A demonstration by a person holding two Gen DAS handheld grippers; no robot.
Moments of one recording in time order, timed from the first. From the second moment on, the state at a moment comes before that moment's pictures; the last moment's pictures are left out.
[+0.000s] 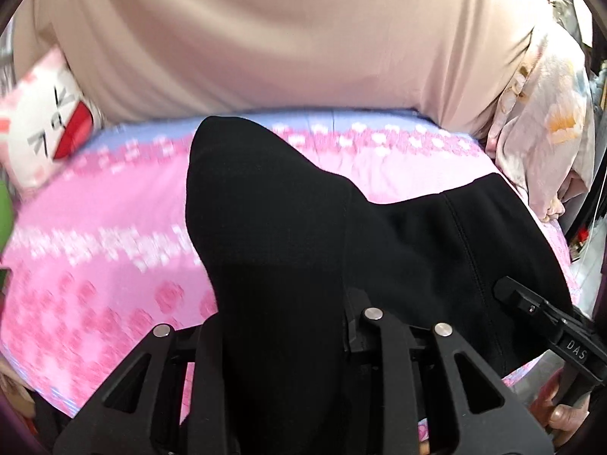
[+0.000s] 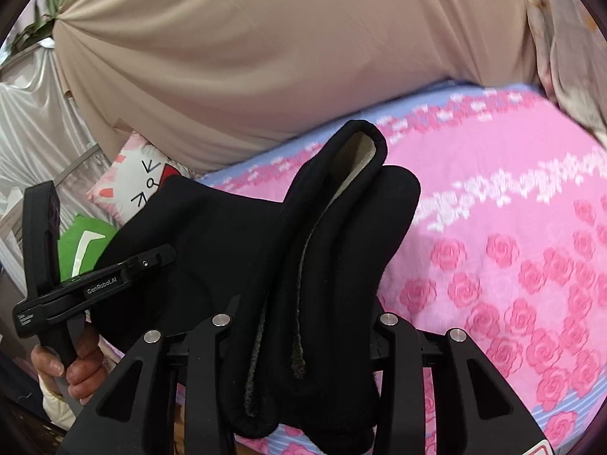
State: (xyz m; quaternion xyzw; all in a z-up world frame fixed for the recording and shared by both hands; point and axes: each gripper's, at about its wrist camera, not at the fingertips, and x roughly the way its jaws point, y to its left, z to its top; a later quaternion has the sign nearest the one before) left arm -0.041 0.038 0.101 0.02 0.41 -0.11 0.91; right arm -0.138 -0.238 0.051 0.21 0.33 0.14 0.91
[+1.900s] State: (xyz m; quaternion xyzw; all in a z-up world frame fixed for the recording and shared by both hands) left arm 0.281 0.036 0.007 0.01 0.41 -0.08 0.91; right arm 0.204 -0.257 0.007 0.22 0.34 0.12 0.91
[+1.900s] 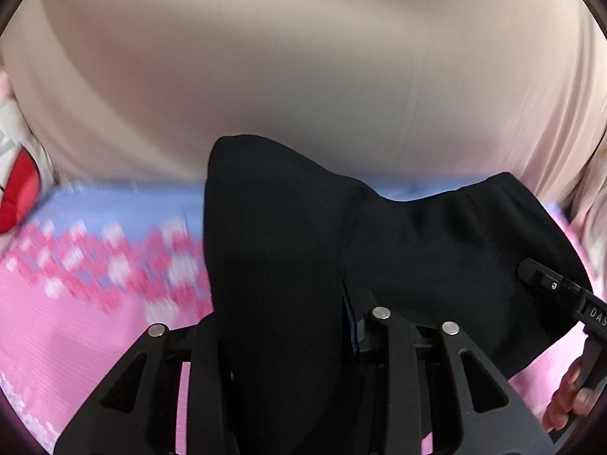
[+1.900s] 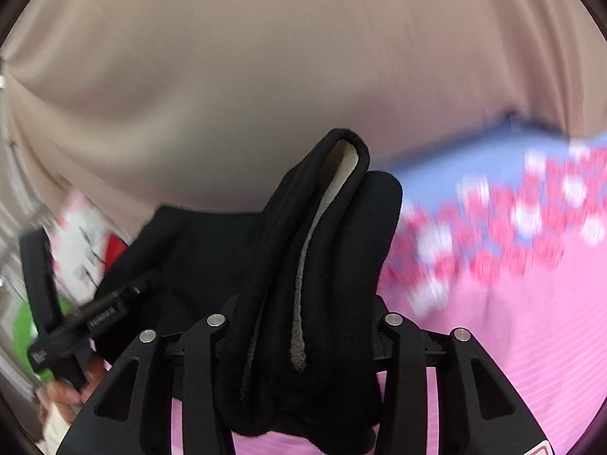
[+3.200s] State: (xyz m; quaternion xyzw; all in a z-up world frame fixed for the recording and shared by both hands) left arm 0.117 0.054 -0.004 0.04 0.39 0.01 0.92; right arm 0.029 -0.177 0.001 0.08 0.36 -0.02 0.93
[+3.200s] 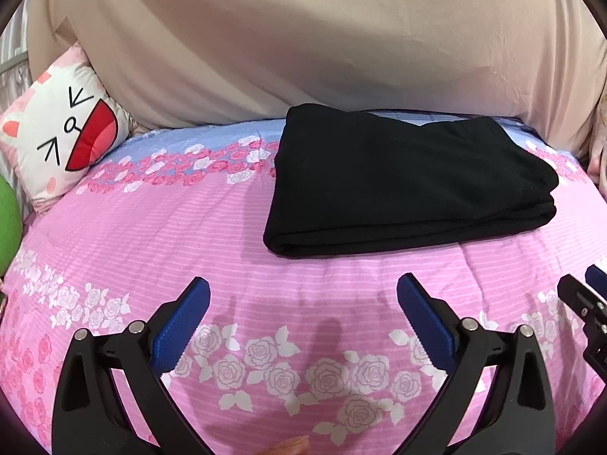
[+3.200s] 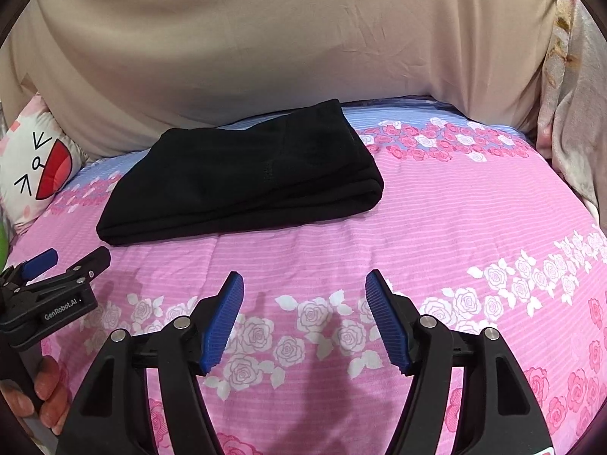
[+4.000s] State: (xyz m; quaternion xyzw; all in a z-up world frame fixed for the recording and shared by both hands) left arm 0.110 0.049 0.002 0.04 0.36 -0.01 0.93; right arm 0.031 -0.173 -0.004 0.08 0.36 -0.03 0.93
